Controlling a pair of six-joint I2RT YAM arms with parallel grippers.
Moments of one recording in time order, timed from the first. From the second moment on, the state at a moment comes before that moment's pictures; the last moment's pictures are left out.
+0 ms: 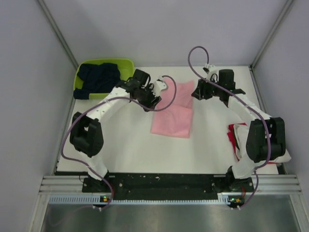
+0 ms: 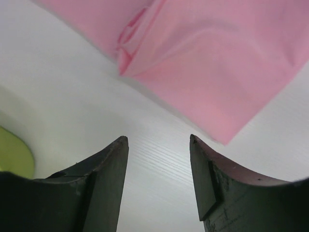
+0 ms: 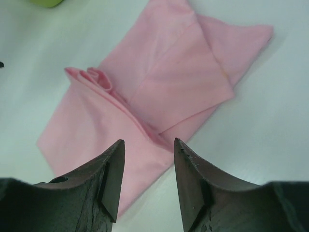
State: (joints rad) left arm -0.47 1.84 1.59 -0.72 0.29 0.53; right arm 0.15 1.64 1.20 -0.17 -0.52 -0.04
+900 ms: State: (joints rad) left arm -0.63 1.69 1.18 -0.75 0.40 0.75; right arm 0.22 1.49 0.83 -0.32 -0.52 0.27
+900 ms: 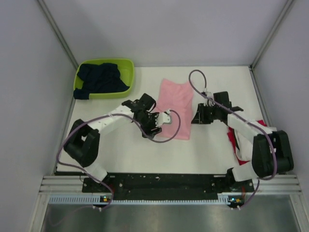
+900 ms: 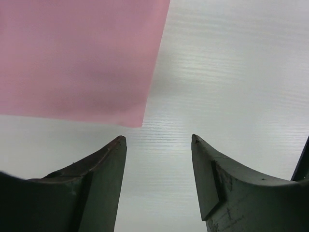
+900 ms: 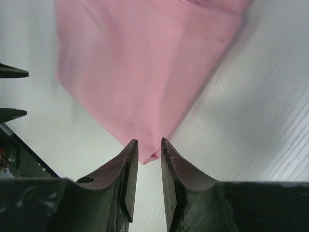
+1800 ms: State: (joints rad) left arm -0.62 1.71 1.00 -0.41 0.38 0.90; right arm 0.60 1.36 0.57 -0.19 -0.41 -0.98
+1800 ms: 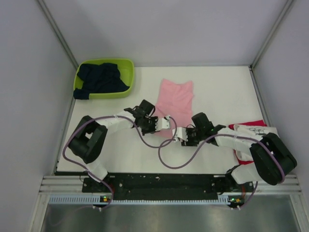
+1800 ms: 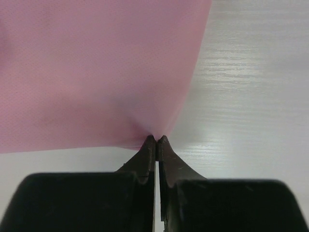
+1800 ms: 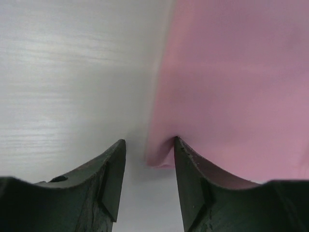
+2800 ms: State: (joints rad) left arm -0.64 1.25 1.10 -1.11 0.63 0.80; right arm 0.83 0.94 0.84 -0.80 -0.43 -0.78
